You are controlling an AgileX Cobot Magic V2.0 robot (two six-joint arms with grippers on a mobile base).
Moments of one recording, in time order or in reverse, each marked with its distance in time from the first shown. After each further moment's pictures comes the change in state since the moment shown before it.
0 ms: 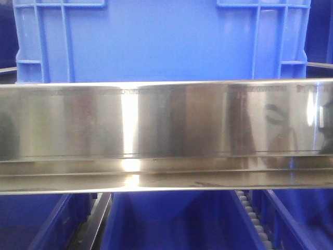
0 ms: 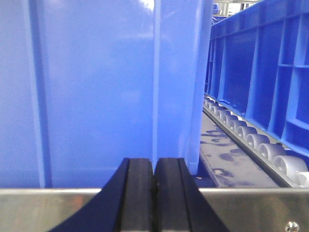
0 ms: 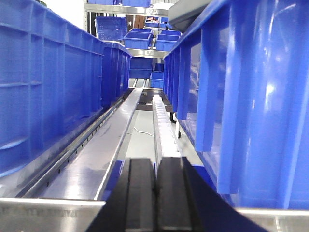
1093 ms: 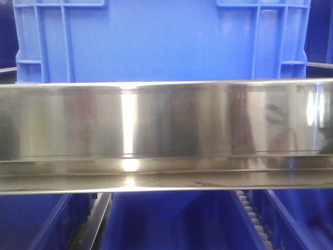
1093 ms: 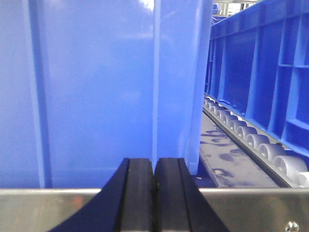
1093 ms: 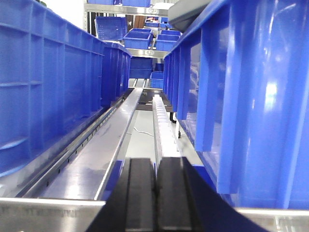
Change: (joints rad) left arm 0.000 0.000 0.000 0.000 0.000 0.000; right arm 0.000 0.000 0.000 0.000 0.000 0.000
